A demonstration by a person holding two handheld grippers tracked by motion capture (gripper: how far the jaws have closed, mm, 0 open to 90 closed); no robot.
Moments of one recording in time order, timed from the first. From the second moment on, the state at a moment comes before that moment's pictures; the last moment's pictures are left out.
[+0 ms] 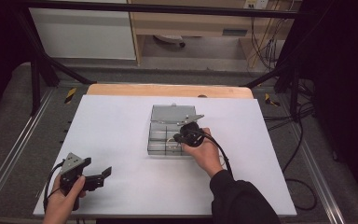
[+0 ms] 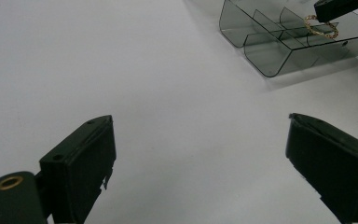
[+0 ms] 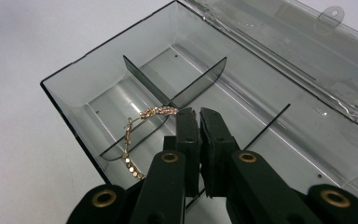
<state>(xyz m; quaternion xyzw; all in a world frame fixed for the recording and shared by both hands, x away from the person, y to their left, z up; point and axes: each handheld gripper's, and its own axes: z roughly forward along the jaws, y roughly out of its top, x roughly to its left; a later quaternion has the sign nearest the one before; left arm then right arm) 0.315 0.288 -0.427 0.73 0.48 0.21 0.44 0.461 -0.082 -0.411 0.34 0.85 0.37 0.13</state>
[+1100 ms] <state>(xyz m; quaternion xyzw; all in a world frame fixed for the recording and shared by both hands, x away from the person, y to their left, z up) 0.315 0.287 -0.427 0.73 0.48 0.21 0.44 0.435 -0.108 -0.389 0.38 0.81 0.42 0.15</state>
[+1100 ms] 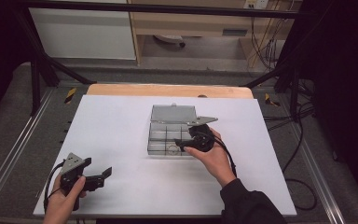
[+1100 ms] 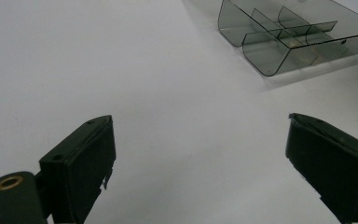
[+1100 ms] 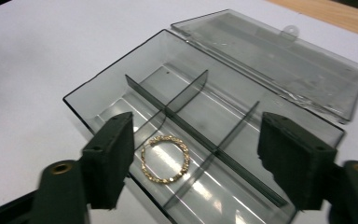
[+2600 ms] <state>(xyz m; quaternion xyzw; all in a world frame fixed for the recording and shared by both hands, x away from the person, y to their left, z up) 0.315 0.283 -0.429 0.74 0.48 0.21 0.43 0.407 -0.231 -0.419 0.48 0.75 0.41 0.19</state>
